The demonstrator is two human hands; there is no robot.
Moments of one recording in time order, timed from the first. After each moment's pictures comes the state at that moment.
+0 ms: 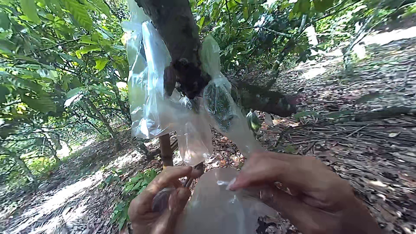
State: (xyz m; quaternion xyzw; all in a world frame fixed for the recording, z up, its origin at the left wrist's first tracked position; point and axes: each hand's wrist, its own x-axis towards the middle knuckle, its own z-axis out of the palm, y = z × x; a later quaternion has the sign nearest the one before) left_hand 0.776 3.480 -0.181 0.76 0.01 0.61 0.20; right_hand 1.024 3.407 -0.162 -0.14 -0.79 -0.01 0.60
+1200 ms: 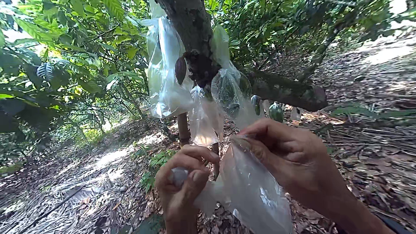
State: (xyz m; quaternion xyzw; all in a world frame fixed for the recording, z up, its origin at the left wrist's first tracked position) left_hand 0.824 3.441 -0.171 0.70 -0.06 0.68 0.21; right_hand 1.027 3.418 -0.152 -0.15 -0.73 0.06 0.66
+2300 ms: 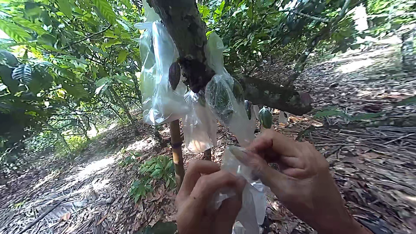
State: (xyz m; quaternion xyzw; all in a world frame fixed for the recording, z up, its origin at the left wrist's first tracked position) left_hand 0.858 3.420 -0.186 0.72 0.10 0.68 -0.02; right_hand 1.028 3.413 -0.166 -0.20 -0.70 0.01 0.69
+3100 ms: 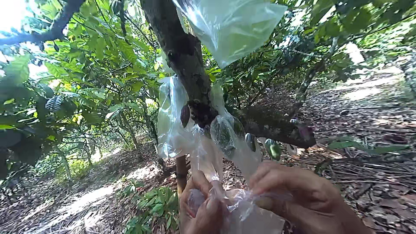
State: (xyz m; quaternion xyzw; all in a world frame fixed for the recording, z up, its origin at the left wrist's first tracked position) left_hand 0.859 3.434 -0.152 0.59 -0.08 0.67 0.45; right_hand 1.057 3.416 -0.137 -0.07 -0.77 0.07 0.63
